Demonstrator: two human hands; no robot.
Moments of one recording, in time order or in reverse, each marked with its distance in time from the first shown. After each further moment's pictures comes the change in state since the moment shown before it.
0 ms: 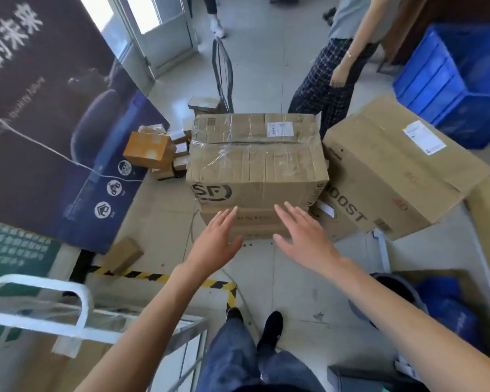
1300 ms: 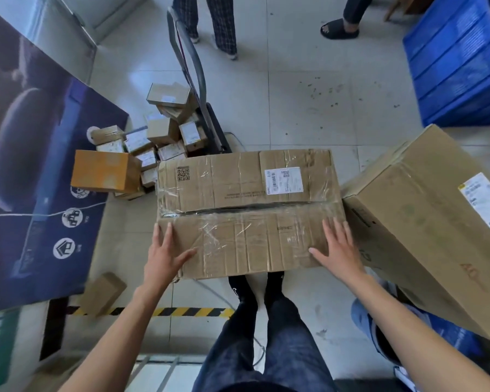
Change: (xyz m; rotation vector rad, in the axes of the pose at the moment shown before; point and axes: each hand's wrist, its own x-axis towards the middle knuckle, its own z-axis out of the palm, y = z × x) left_hand 0.345 -0.188 -0.032 -0.048 -0.148 -0.435; right_hand 0.304 0.200 0.005 0.059 -0.230 0.531
